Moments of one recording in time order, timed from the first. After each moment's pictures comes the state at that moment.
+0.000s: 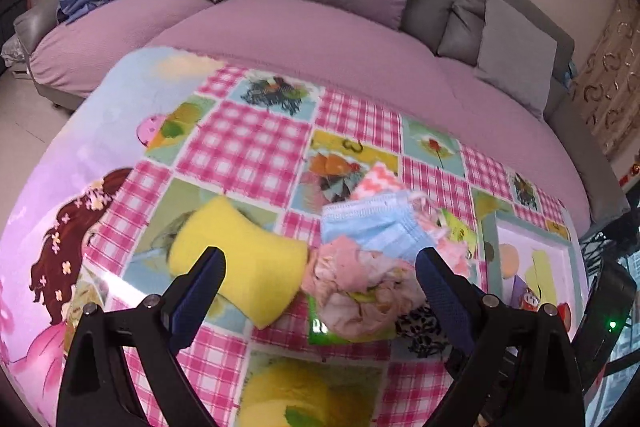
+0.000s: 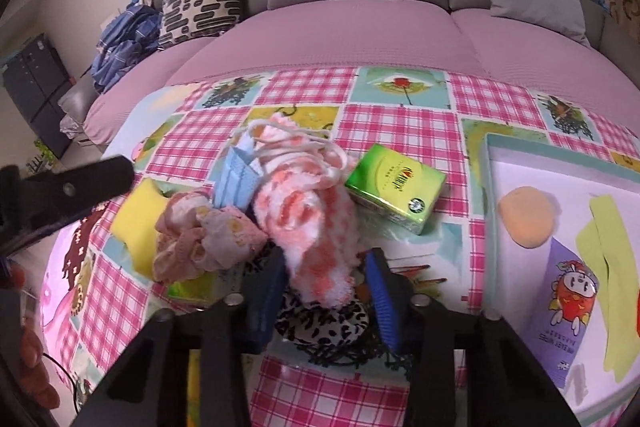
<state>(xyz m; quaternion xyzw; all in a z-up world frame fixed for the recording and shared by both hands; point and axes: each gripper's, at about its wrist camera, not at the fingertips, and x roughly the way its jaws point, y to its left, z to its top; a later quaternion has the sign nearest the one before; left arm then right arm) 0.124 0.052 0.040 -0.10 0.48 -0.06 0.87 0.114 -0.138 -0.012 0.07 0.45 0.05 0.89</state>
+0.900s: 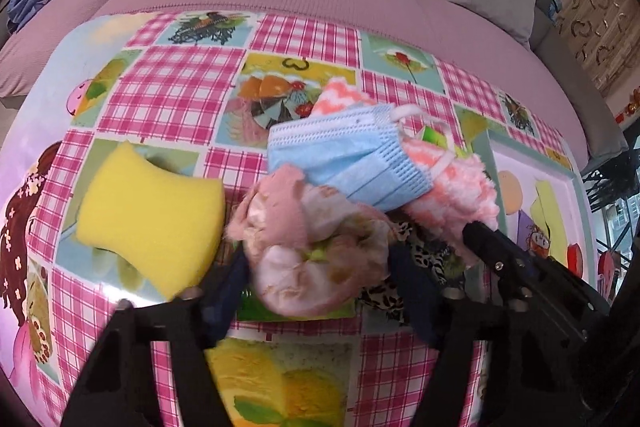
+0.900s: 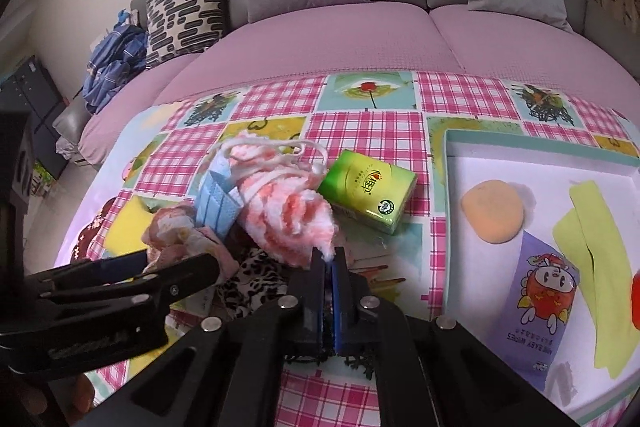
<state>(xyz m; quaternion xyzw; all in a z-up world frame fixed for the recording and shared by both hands) 0.130 -0.004 -0.005 -0.05 0.55 -0.12 0.82 0.107 -0.175 -0.009 0.10 0.45 0.03 0.89</state>
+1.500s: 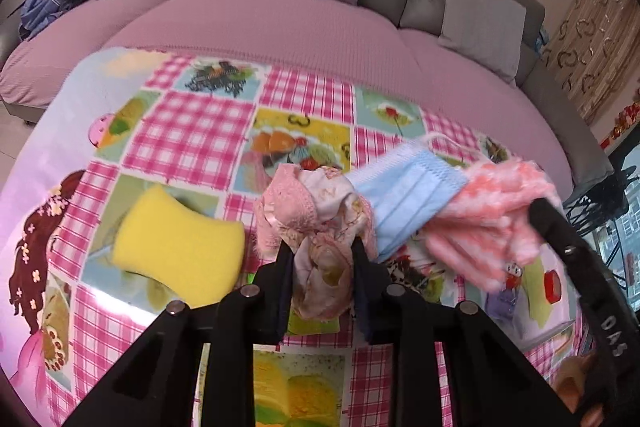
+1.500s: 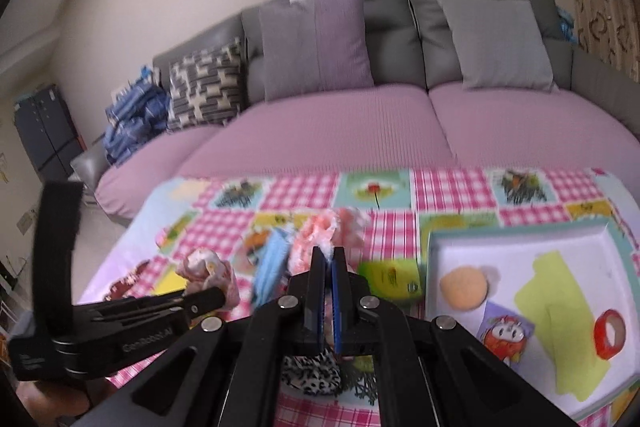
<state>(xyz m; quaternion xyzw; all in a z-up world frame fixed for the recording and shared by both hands) 0.122 0.016 0.040 -0.08 0.49 -0.12 0.86 0.074 -0.173 0.076 0.10 0.31 0.03 0.95</state>
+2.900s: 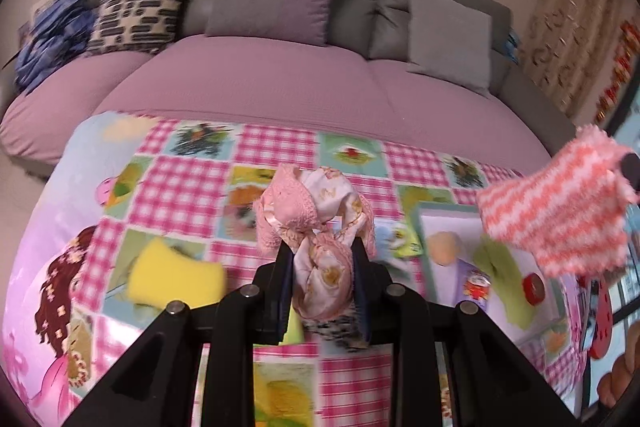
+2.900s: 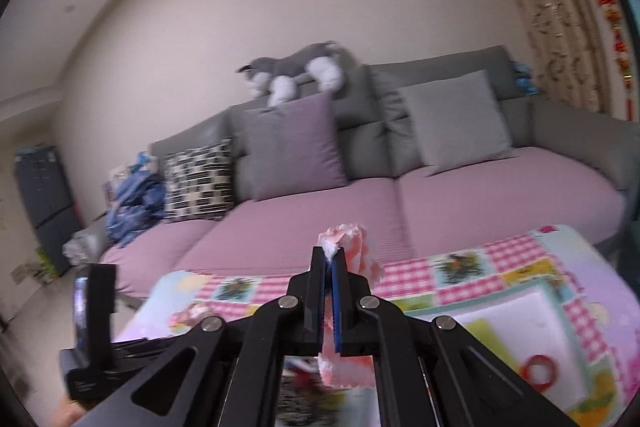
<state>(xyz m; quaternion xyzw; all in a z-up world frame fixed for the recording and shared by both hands) 0.099 -0.023 0.093 -0.03 0.42 -0.15 0.89 -0.004 -0.243 0.170 0.13 0.17 -0.02 0.98</state>
